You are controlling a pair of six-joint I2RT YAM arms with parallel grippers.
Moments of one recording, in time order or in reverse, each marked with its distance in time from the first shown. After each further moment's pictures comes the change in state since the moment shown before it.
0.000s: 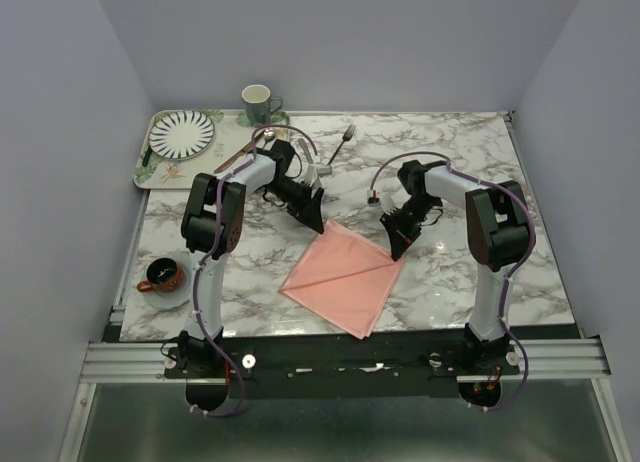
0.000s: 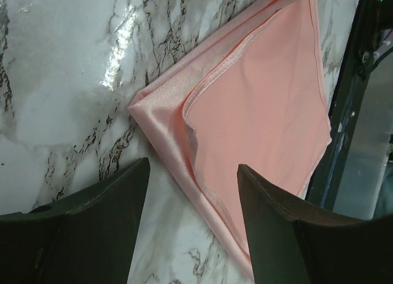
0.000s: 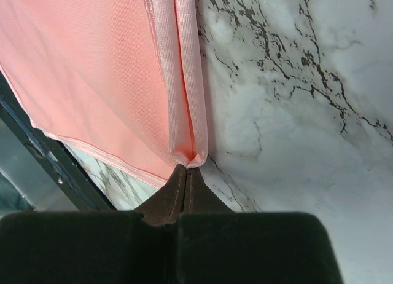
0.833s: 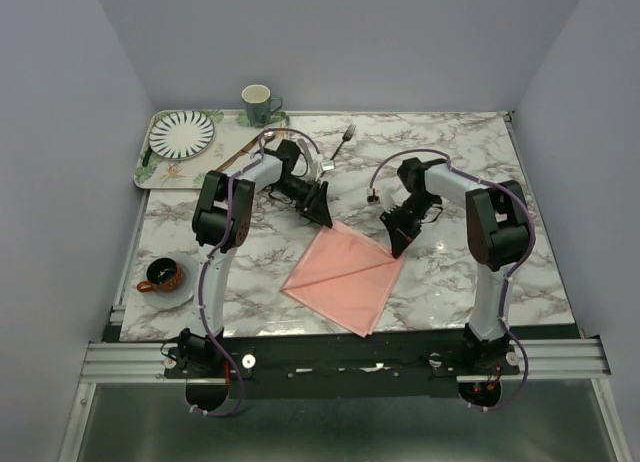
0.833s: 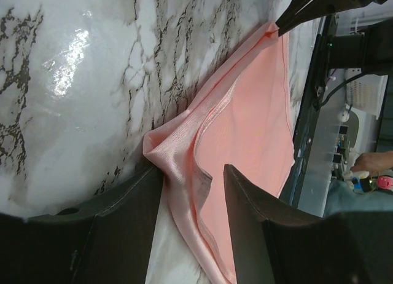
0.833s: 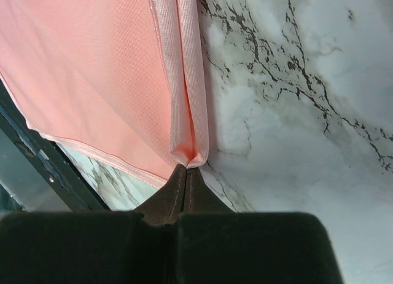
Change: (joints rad) left arm -0.011 0.133 0.114 0.035 0.119 -0.193; right arm 0.000 0.004 0.024 -0.010 0.018 -0.023
